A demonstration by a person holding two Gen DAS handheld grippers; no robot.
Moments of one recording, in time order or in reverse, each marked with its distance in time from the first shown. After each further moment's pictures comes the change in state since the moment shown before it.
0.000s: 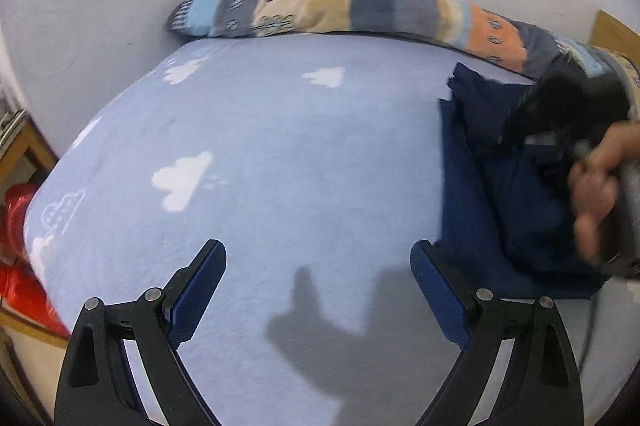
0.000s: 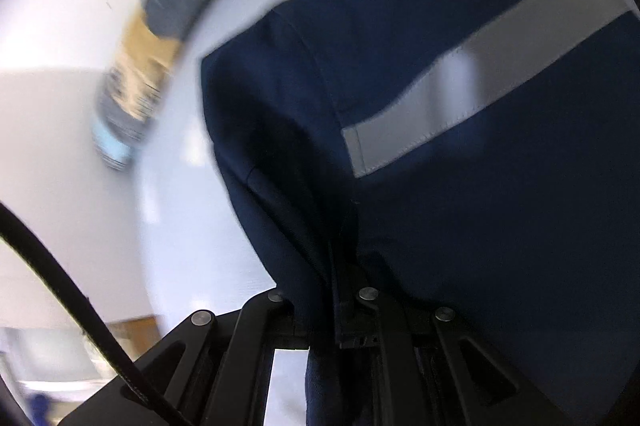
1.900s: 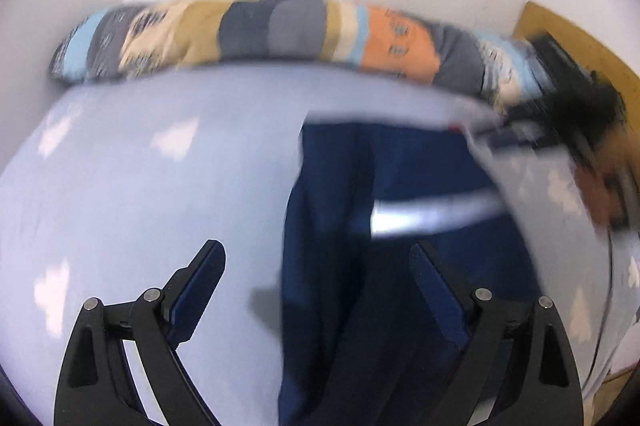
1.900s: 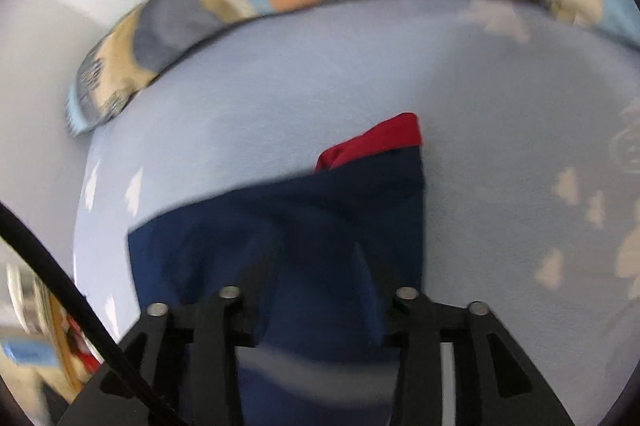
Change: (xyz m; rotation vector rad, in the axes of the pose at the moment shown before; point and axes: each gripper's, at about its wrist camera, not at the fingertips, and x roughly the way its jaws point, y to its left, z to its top) left arm 0.076 -0.122 0.121 0.162 -0.027 -0.329; right arm -0.107 -0.028 0.170 -0.405 -0.071 -0.221
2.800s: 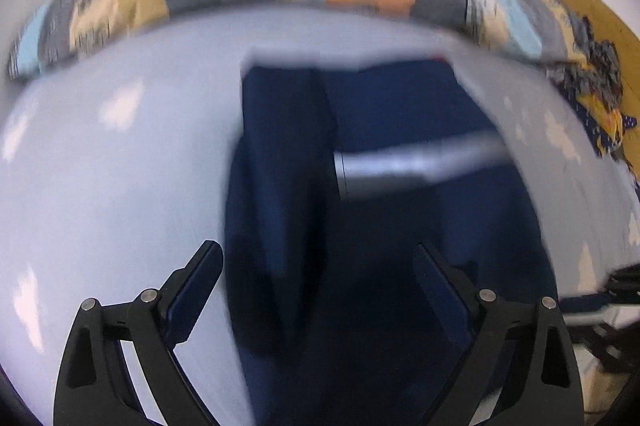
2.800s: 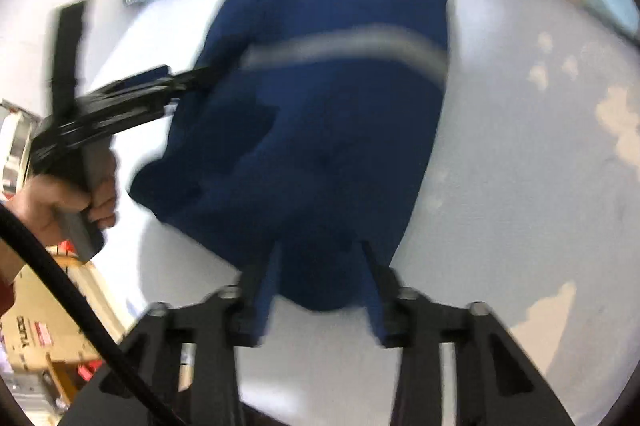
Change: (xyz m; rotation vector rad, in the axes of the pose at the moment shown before) left arm 0.065 -0.009 -0.036 0.070 0.259 -0.055; right arm -0.021 0.022 -0.211 -0.253 0.163 -0.013
